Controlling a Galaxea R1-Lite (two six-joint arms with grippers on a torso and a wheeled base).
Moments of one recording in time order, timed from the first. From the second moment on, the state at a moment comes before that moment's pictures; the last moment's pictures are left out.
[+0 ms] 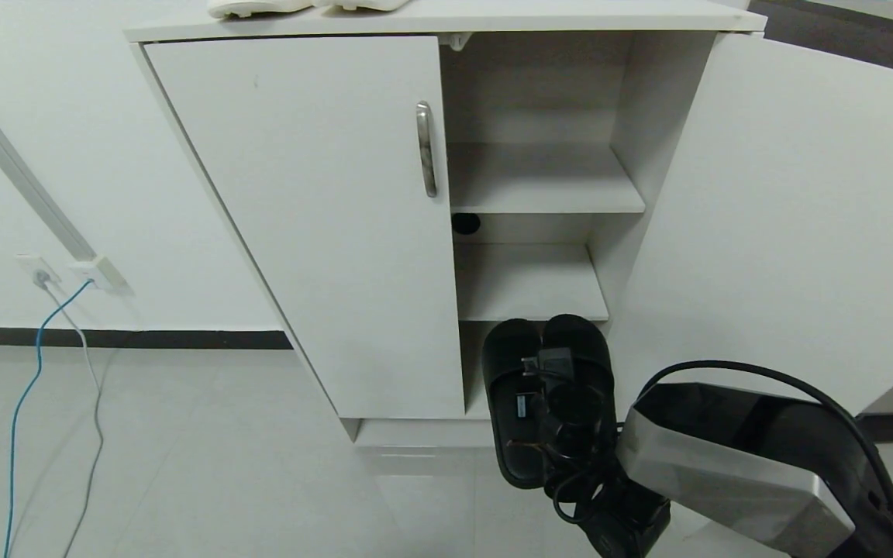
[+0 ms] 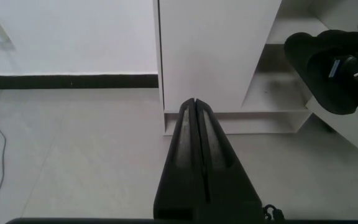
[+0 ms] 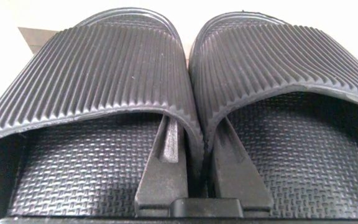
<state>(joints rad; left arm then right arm) 0.00 0.00 0.00 0.00 0.00 -0.01 0.73 2.55 -1.10 -1.52 -0.75 -0.08</state>
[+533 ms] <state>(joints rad) 0.00 0.00 0.00 0.00 0.00 -0.01 0.73 2.55 -1.10 -1.50 -0.75 -0.09</state>
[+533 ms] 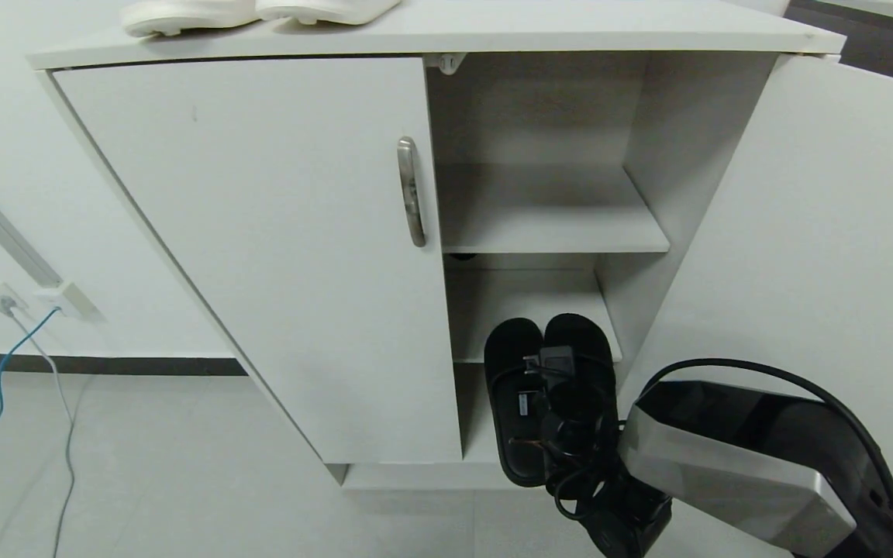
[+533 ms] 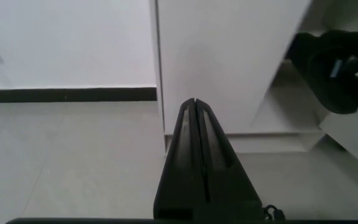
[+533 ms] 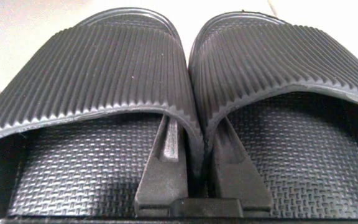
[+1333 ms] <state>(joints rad) 0.00 0.00 0.00 0.00 0.00 -0.01 0.65 2.56 -1.45 -1.08 -0.71 0.00</state>
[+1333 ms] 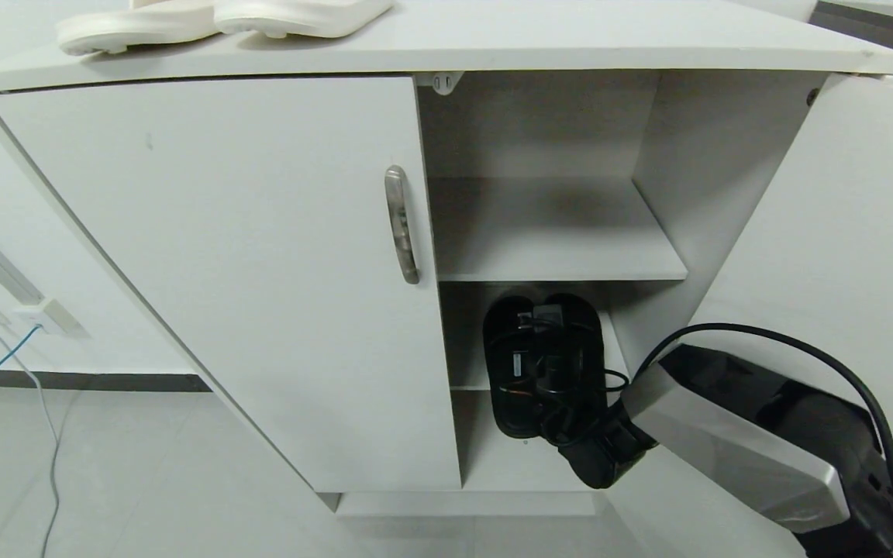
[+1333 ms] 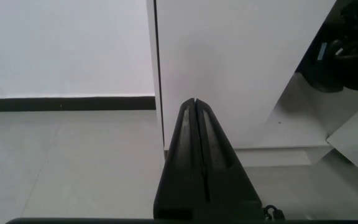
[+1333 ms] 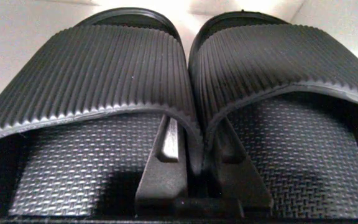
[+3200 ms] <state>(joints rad) 0.00 0.00 0.00 0.00 0.00 -0.01 0.58 2.66 -1.79 -0.82 -0.72 0.03</state>
